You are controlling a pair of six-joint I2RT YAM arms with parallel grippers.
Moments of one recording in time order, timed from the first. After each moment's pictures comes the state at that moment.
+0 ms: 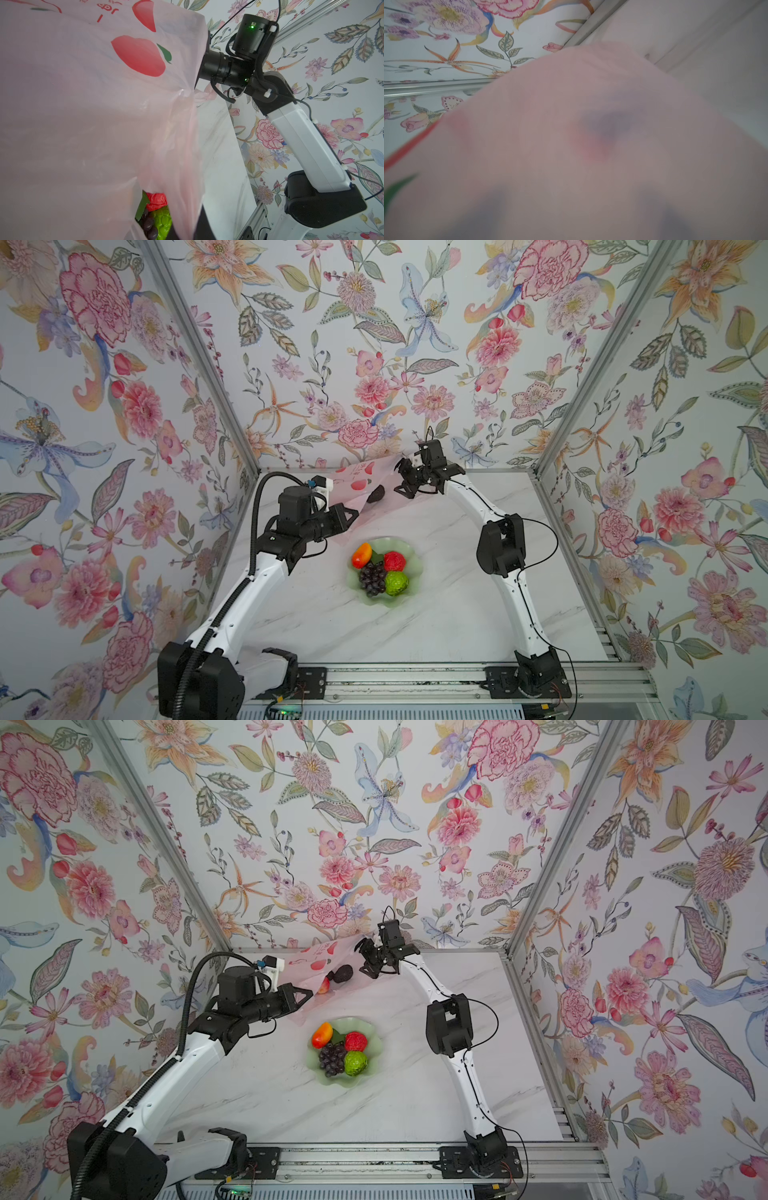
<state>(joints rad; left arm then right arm) -0.26 1.22 1.01 -0.29 0.52 -0.63 0.45 2.49 2.37 -0.55 -0.60 1.07</state>
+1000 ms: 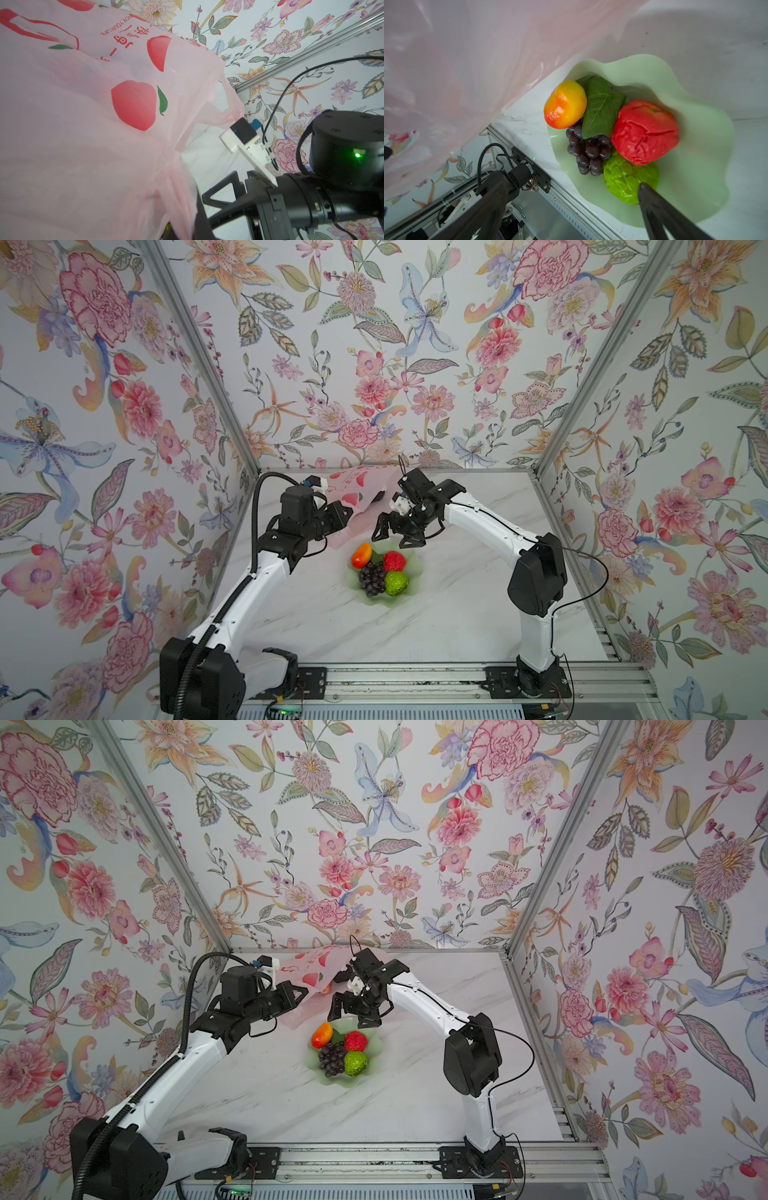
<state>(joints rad) -0.27 1.23 1.01 -0.29 0.37 -0.66 0.74 1.99 1.85 -1.03 -0.50 0.60</state>
